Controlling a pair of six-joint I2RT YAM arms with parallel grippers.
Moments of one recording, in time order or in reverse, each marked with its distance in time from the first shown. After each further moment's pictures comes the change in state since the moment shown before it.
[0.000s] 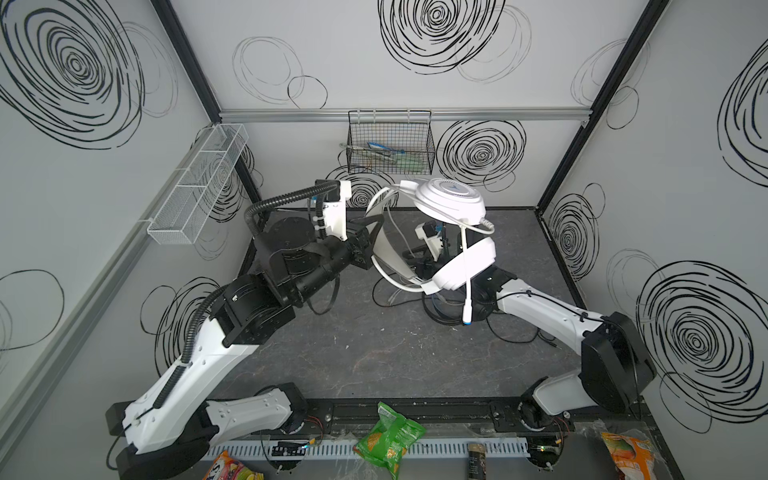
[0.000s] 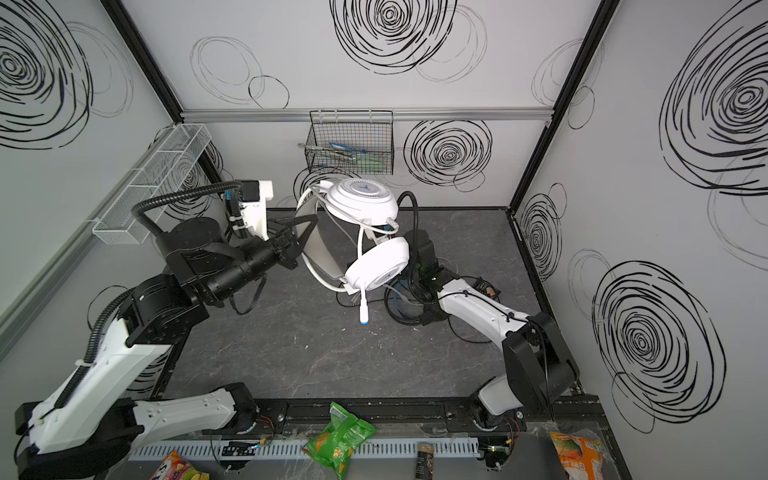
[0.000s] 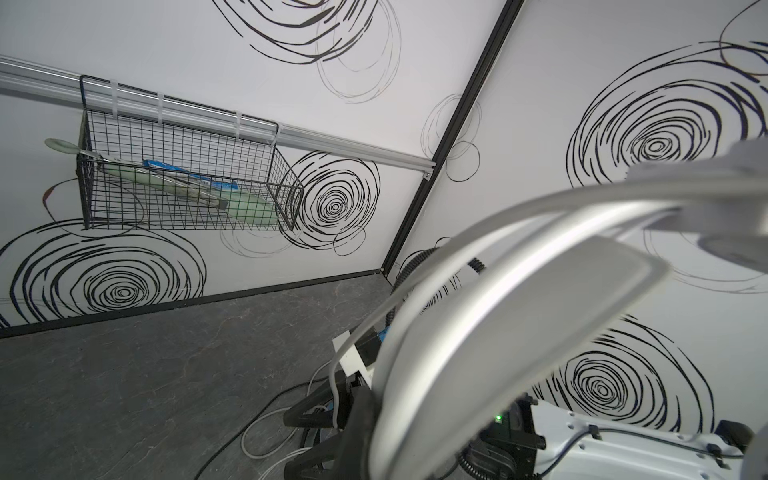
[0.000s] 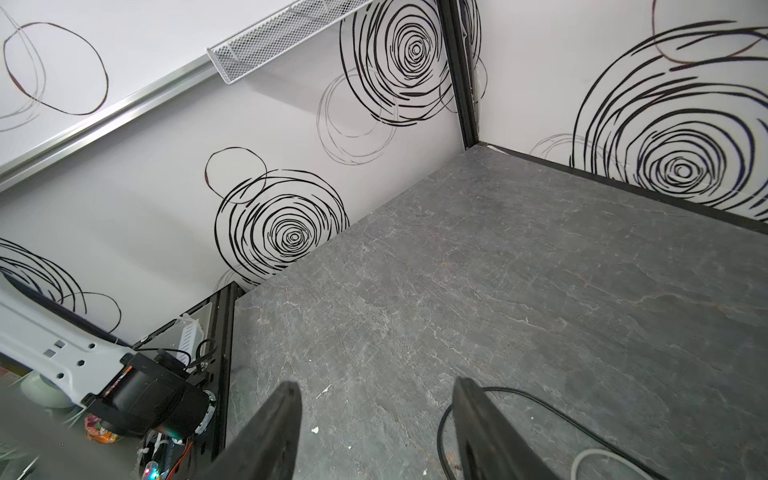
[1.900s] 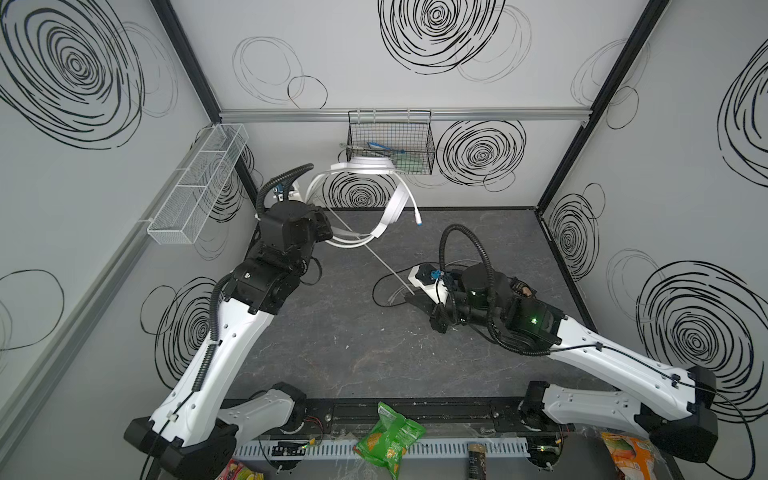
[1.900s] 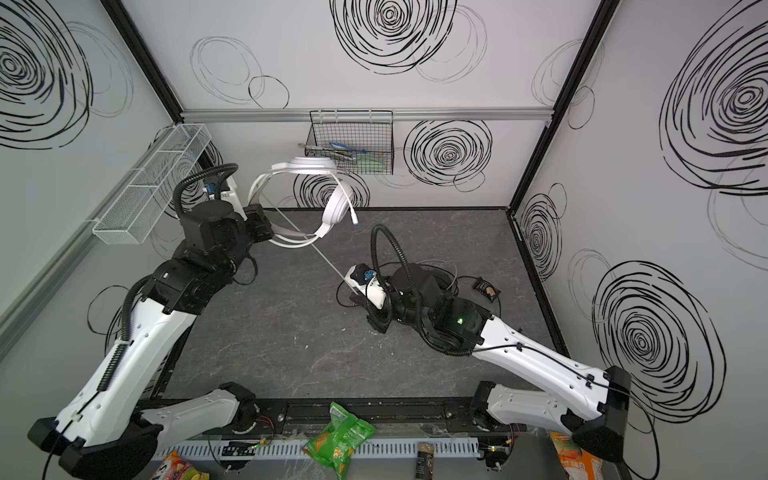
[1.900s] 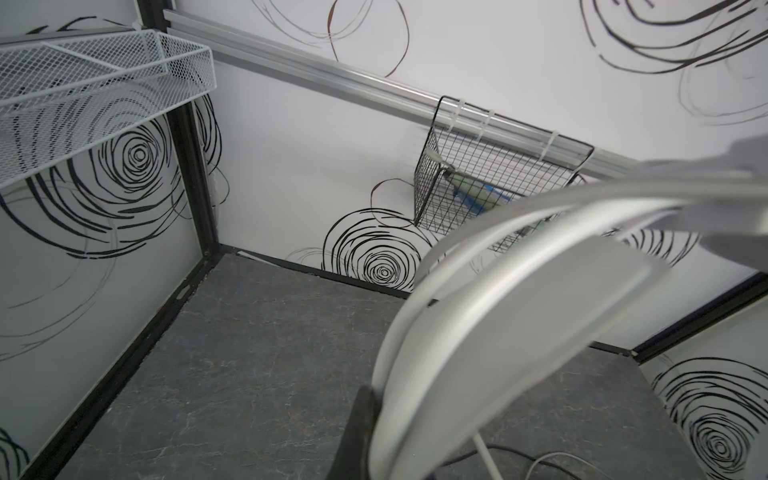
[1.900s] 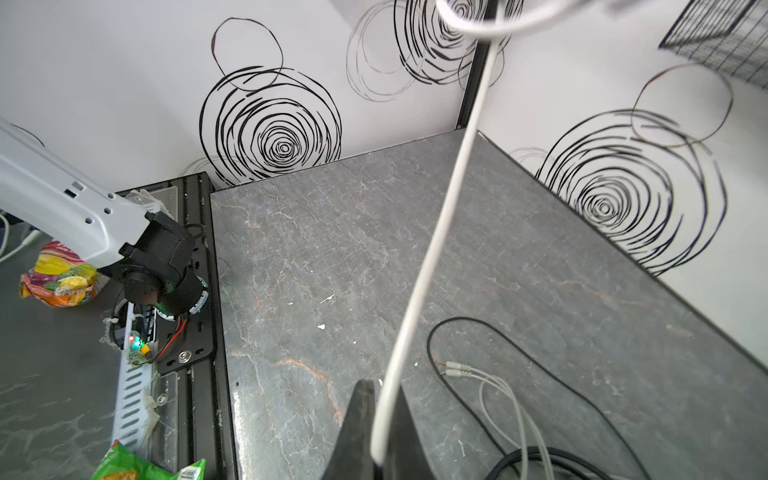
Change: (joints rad) left arm 0.415 0.045 -0.177 -0.018 -0.299 0.028; right arm 0.454 -0.379 0.137 -0.675 0.585 -0.354
